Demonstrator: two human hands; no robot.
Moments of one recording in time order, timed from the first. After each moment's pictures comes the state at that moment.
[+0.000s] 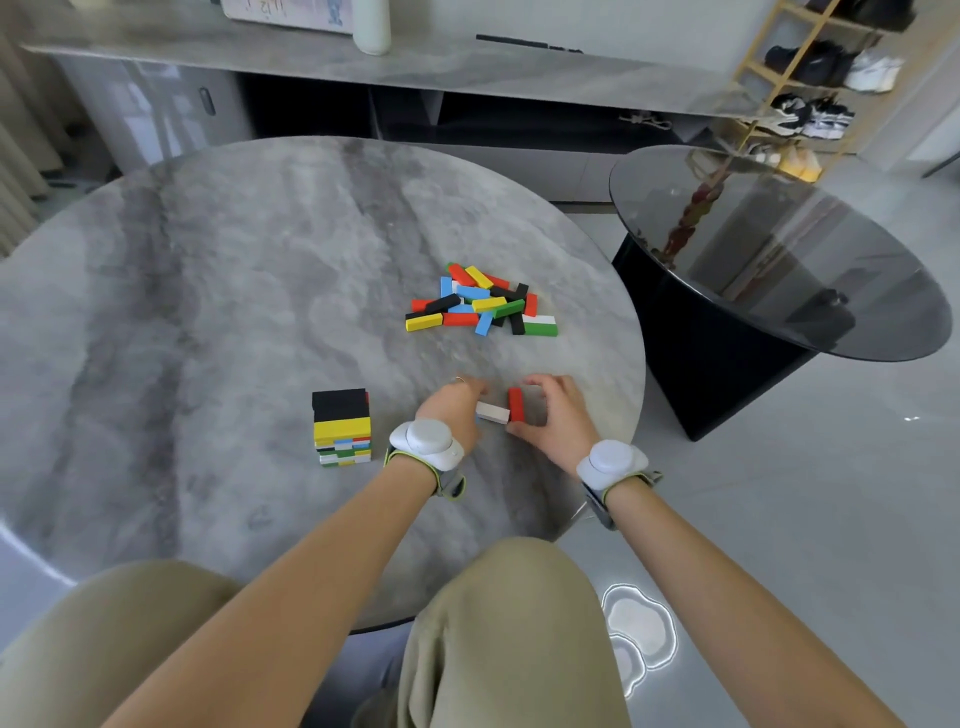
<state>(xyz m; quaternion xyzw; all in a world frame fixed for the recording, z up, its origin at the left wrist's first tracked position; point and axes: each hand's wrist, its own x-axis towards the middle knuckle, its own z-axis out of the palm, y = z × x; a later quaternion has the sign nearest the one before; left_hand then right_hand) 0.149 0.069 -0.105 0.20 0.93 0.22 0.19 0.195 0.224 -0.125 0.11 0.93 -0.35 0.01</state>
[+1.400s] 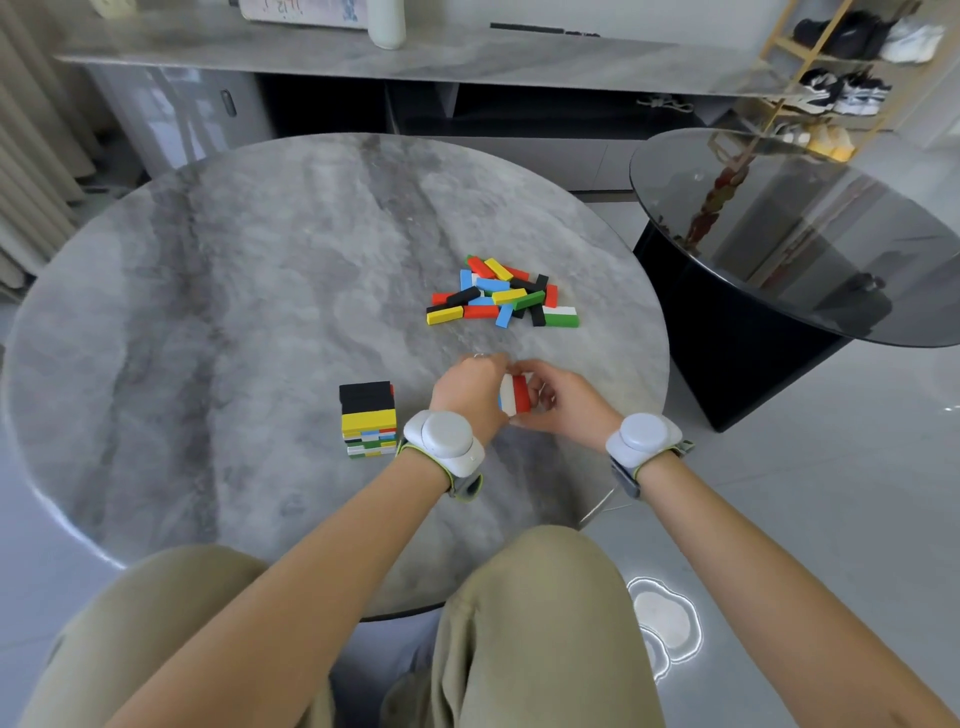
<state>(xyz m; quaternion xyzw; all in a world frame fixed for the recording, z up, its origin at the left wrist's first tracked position) 0.163 0.055 -0.067 0.23 0.95 0.21 0.10 0.190 0.206 -0.089 0.00 0.92 -0.39 0.08</state>
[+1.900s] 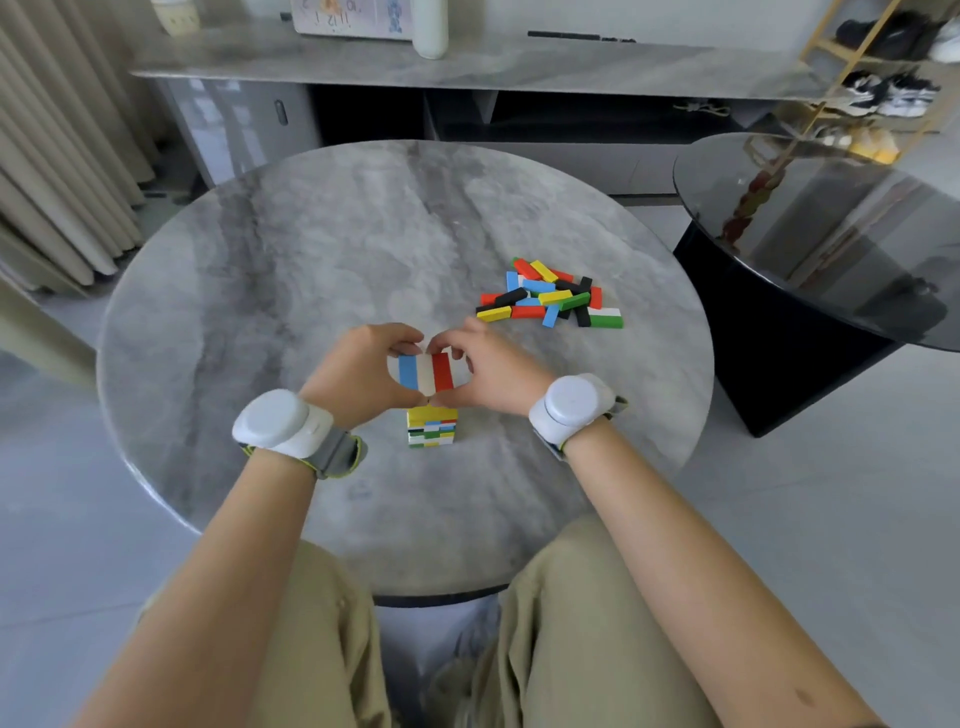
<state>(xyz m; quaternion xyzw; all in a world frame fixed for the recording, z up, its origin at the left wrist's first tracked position) 0.152 -0.096 -0.025 0.17 0.93 0.31 0.09 0.156 0.075 -0.040 -0.14 0.94 -0.31 0.09</state>
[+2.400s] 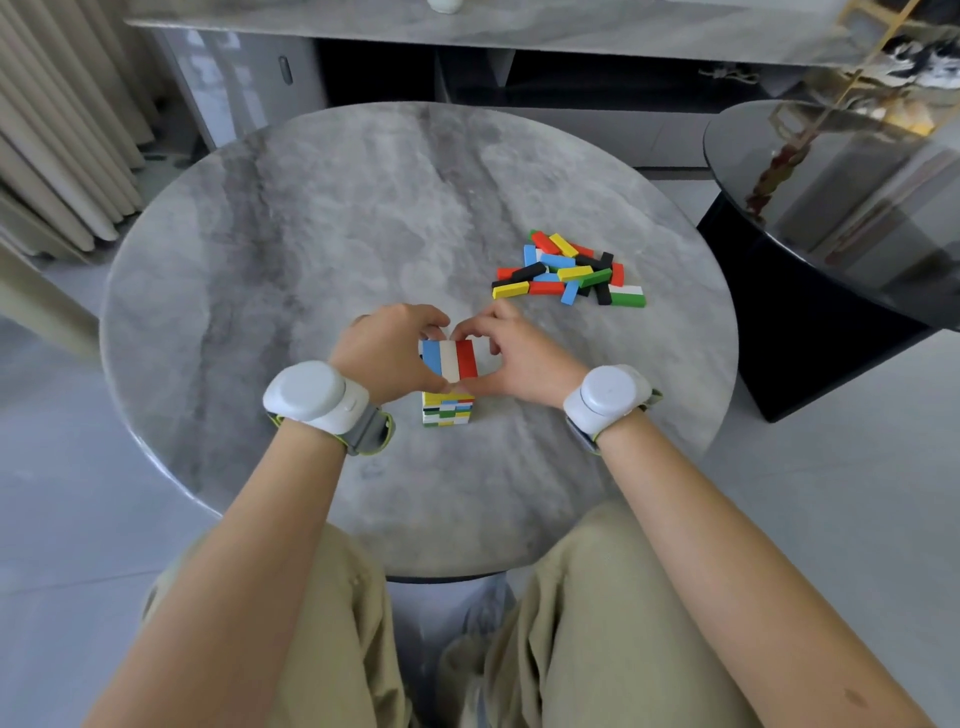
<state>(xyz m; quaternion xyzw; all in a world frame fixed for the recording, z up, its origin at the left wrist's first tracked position) 0.144 -0.089 -0.033 0.18 0.95 0.23 0.12 0.161 0.081 -0.053 -0.12 0.93 -0.32 0.10</state>
